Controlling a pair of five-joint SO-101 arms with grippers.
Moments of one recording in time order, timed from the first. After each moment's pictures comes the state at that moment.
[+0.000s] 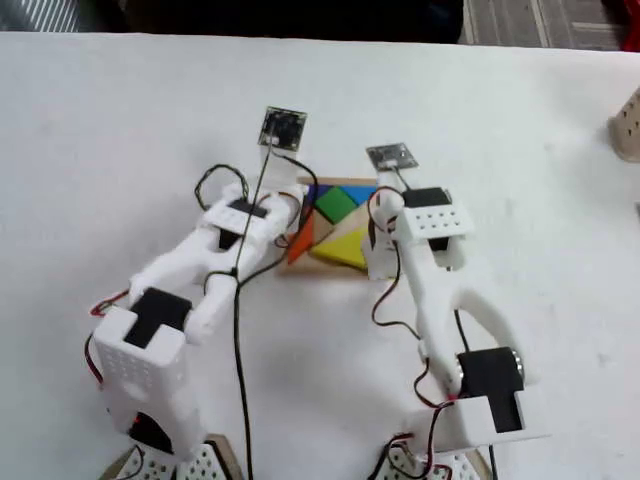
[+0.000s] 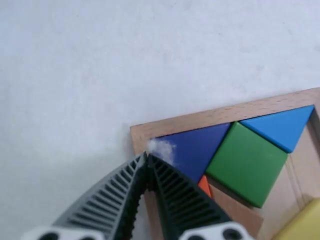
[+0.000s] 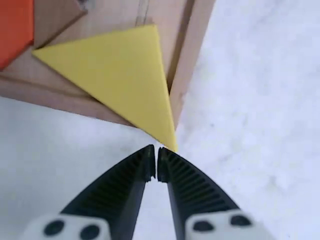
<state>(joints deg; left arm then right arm) 14.2 20.8 23.9 15.3 5.8 -11.0 -0.7 25.4 67.5 7.0</state>
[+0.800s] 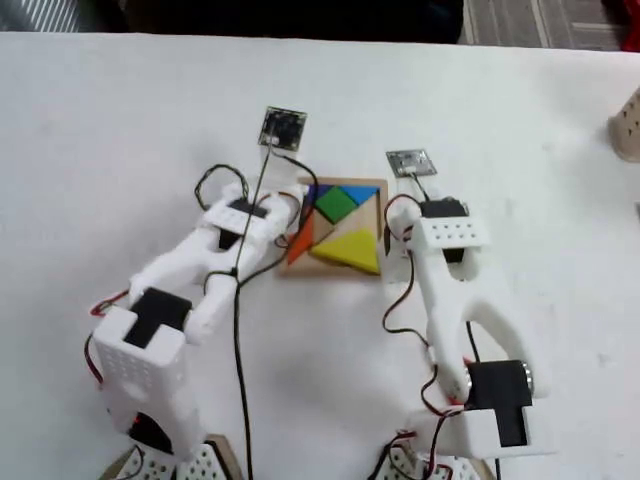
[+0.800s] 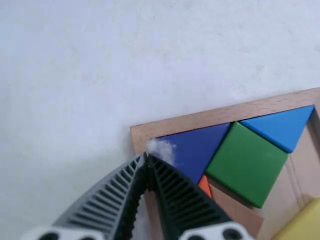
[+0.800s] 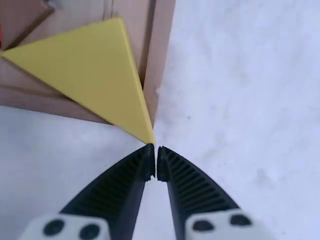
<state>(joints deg) 14.2 20.8 23.9 15.3 5.8 -7.5 -3.9 32.3 62.2 8.0</state>
